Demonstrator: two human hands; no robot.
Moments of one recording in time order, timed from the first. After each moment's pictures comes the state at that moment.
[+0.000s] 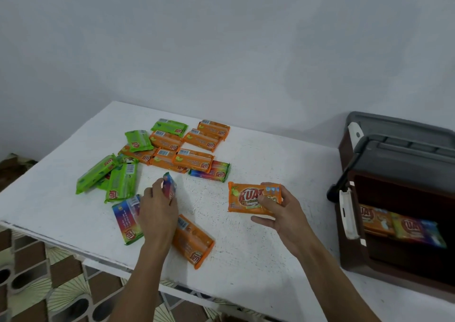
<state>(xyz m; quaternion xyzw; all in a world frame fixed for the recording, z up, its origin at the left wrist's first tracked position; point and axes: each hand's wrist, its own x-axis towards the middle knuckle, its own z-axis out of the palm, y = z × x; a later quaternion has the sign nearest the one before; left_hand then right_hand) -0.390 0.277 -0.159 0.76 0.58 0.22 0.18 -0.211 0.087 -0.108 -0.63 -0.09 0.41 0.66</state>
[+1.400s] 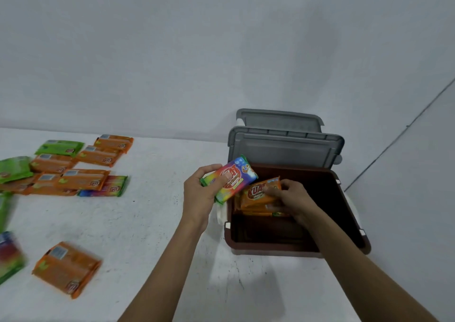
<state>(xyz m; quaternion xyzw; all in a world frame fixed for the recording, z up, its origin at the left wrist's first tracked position) -0.163 0.052 -0.076 0.56 0.29 0.25 0.73 -0.023 -0.107 -0.086 -0.76 -0.01 0.32 0.56</state>
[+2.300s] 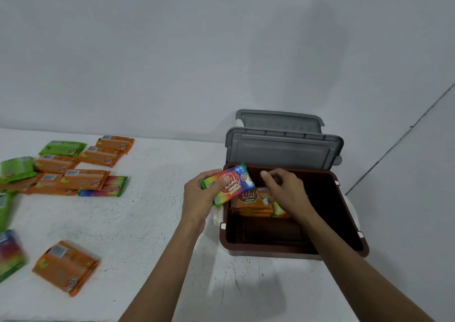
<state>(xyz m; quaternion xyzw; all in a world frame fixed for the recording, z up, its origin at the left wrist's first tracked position) -0.156 0.049 -0.089 0.59 0.32 0.24 0.70 -0.024 -0.105 -0.079 -0.88 -0.23 0.09 0.40</state>
